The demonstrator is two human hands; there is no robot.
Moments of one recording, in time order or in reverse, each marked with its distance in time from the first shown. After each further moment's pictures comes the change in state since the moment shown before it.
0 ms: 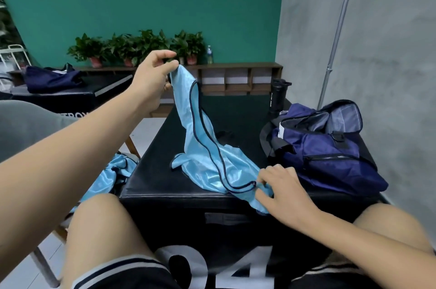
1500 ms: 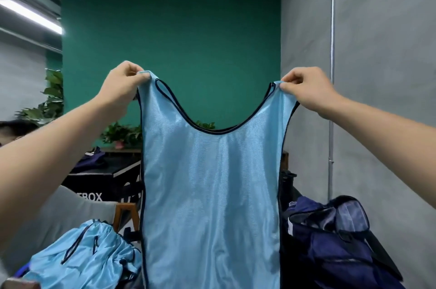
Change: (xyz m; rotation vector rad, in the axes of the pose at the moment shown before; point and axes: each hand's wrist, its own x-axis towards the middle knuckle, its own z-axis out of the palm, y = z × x) left_hand 0.015 0.248 -0.113 0.198 0.170 0.435; right_hand 0.241 -0.079 -0.365 0.254 0.587 -0.007
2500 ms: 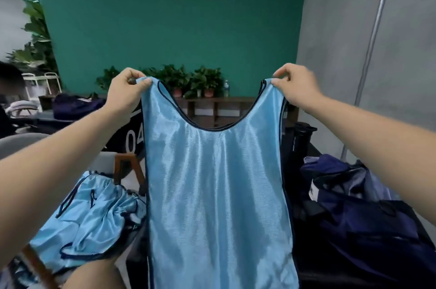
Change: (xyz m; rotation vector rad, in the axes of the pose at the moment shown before) left_hand -0.011 -0.240 0.038 0.197 0.049 -0.211; right_hand -0.007 0.139 0.202 -0.091 -0.162 0.135
